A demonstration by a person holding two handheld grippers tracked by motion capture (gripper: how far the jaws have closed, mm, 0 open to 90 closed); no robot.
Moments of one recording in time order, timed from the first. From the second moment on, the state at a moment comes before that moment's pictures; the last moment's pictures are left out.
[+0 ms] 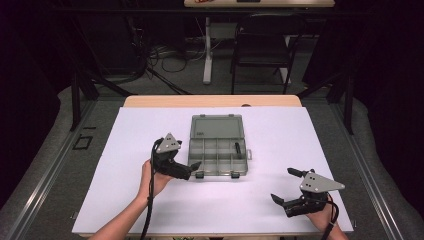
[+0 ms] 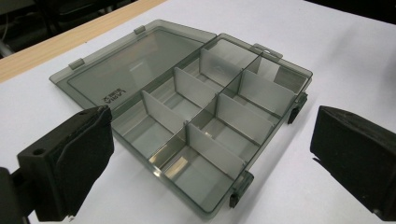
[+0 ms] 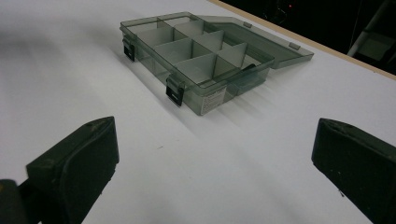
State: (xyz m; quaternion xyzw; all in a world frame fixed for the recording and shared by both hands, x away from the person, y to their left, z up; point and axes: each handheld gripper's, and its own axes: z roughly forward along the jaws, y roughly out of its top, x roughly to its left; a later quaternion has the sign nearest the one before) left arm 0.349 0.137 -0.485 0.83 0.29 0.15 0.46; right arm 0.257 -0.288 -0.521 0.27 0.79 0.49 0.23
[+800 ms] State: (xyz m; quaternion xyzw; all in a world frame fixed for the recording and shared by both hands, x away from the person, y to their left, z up) left arm 0.312 0.182 -0.499 0.80 0.32 0.17 0.48; right arm 0.257 -0.288 -0.521 0.27 0.79 0.49 0.23
